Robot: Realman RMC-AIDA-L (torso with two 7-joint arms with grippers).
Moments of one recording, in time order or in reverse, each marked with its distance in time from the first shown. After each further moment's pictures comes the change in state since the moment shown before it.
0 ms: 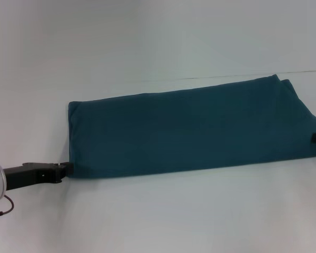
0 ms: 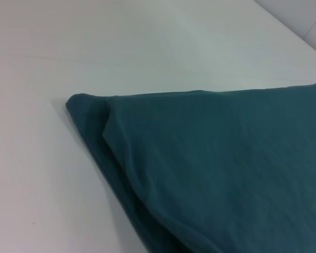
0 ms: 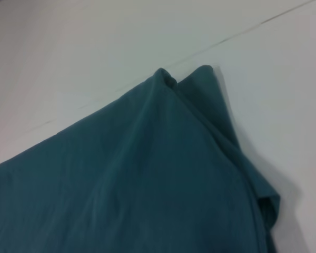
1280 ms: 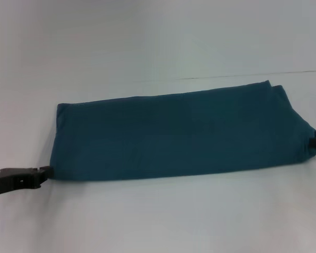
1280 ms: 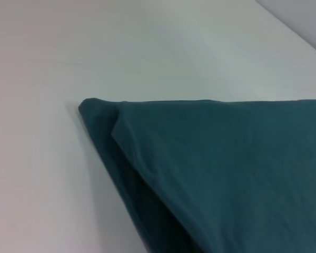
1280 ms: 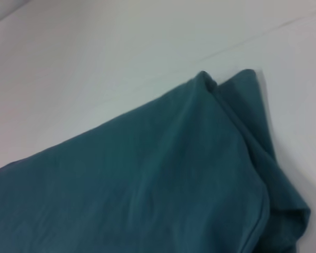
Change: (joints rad) left arm 0.100 -0.014 -0.003 0.155 0.000 0.074 -0.045; right arm -0.033 0.044 0.011 -0.109 0.025 -0.158 -0.052
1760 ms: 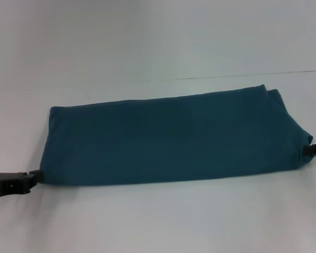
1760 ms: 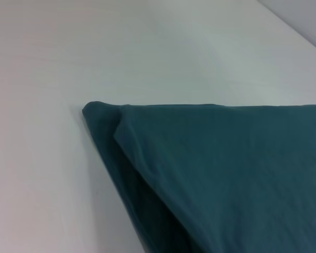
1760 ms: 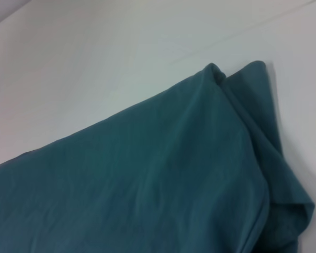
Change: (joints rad) left arm 0.047 -0.009 -0.012 0.064 0.000 0.036 -0.004; right arm -0.028 0.034 0.001 -0.057 0.000 -0.068 0.000
